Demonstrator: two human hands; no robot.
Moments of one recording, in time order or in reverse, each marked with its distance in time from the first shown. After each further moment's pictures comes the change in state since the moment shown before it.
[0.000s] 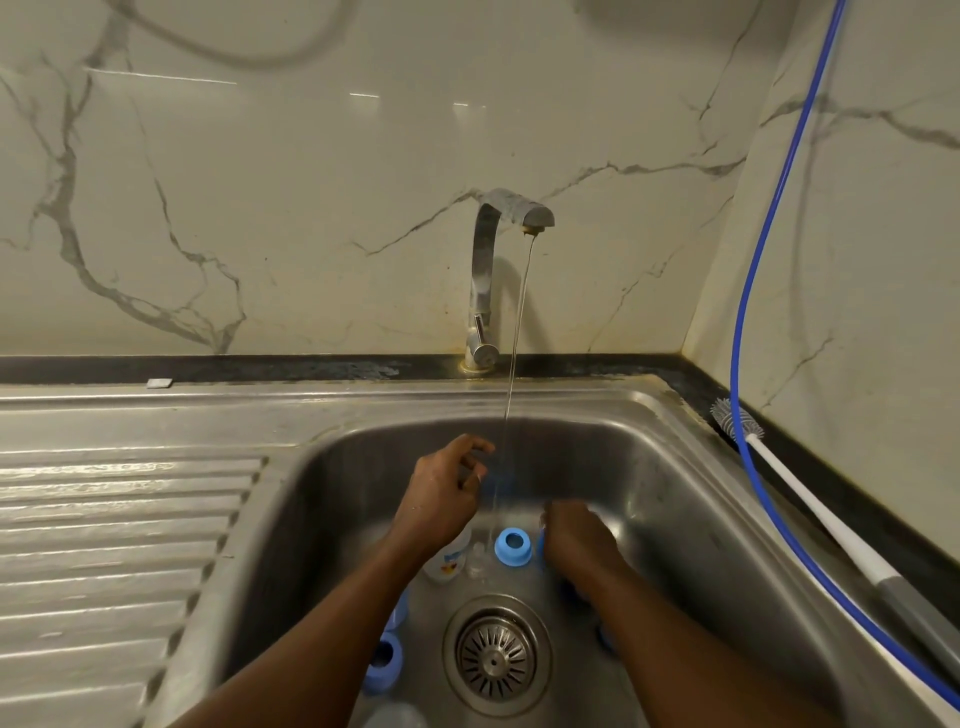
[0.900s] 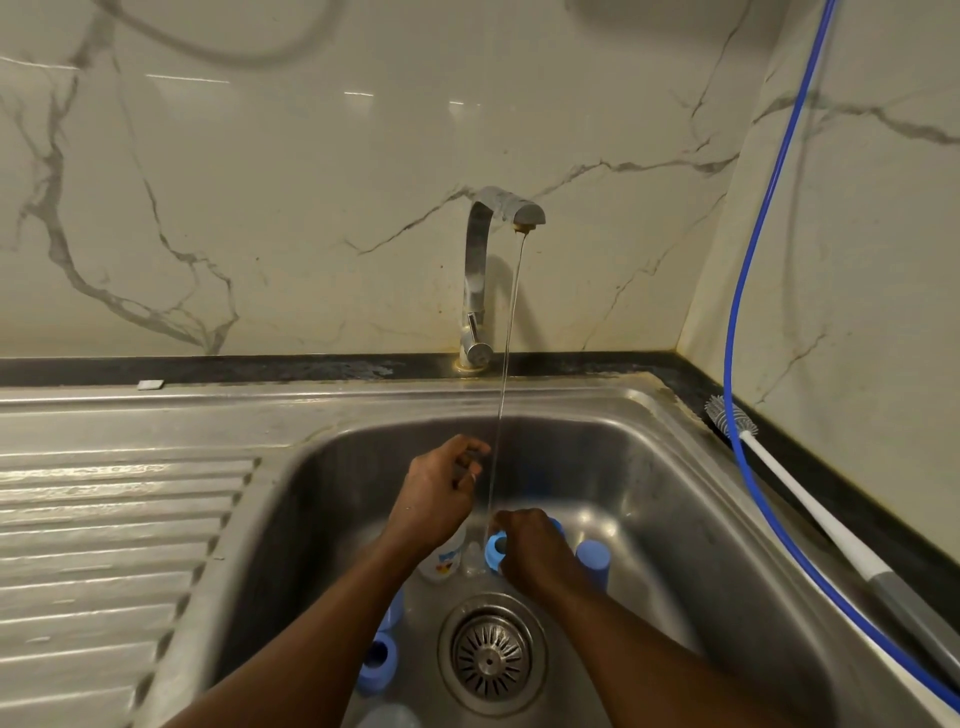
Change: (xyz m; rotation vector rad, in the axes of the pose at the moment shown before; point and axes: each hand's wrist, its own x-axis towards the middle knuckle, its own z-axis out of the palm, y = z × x) left_hand 0.000 0.000 0.001 0.007 -0.007 -0.016; right_hand -0.007 -0.018 0.028 0.209 -0.002 -0.212
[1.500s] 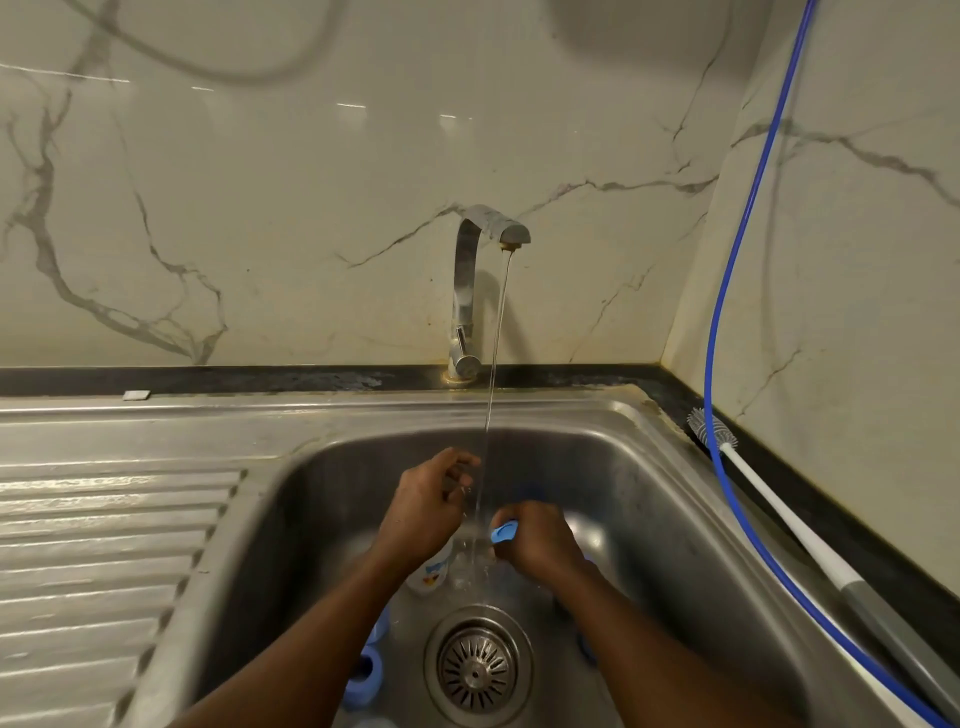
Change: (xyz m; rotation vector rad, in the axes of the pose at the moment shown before) left_hand -0.003 0.008 0.001 -0.014 -0.010 -0.014; right_hand 0.008 0.002 -0.029 0.086 0.016 0.090
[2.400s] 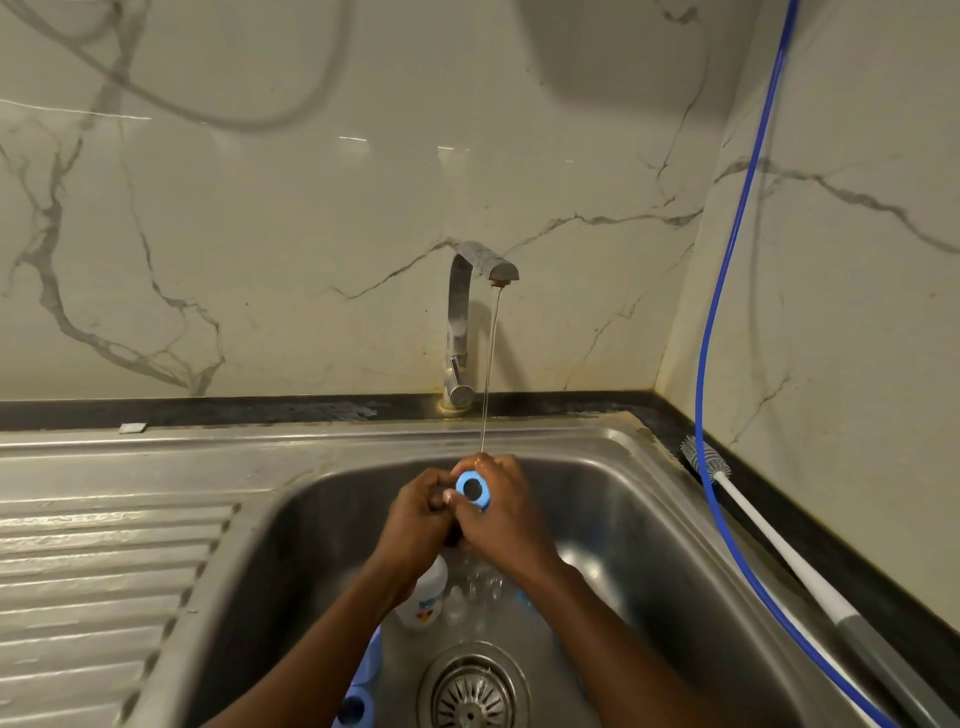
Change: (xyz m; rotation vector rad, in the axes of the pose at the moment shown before) left_hand -0.001 0.024 -0.007 -0.456 0.024 -0.188; right_hand 0.002 -0.060 -0.029 0.335 0.257 -0.255
